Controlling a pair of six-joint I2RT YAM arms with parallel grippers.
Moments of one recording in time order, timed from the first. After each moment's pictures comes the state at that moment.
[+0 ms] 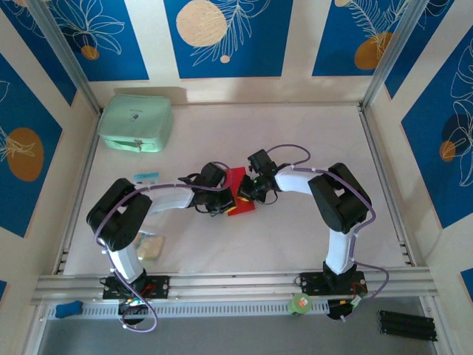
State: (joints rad) left arm -0.71 1.76 0.94 -0.20 0.35 -1.08; right arm 0.57 1.89 1.05 -0.27 -0.40 0.90
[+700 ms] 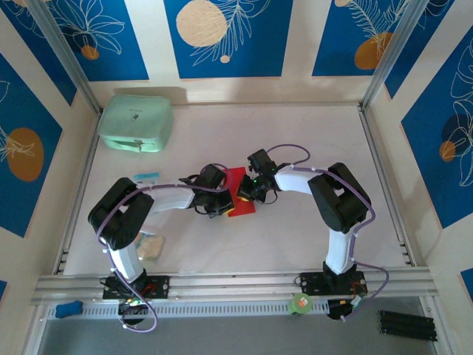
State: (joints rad) left arm -0.71 1.78 0.93 -0.21 0.32 -1.07; right arm 0.57 1.89 1.06 -0.28 -0.40 0.90
